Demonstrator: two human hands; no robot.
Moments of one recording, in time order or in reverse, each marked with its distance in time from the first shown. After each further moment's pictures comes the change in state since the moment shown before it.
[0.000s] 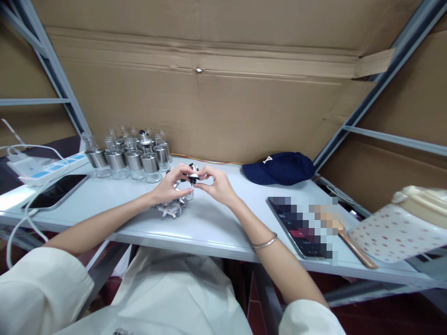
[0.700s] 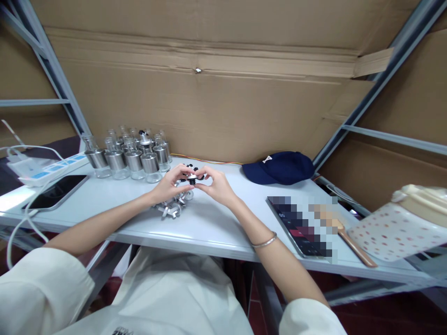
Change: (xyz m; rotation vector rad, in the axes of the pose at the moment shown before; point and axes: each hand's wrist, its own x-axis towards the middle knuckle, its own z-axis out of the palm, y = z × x) left_hand 0.001 -0.002 -0.001 -0.005 0.000 -0.042; right_hand -0.001 0.001 0.001 -0.038 -0.032 0.005
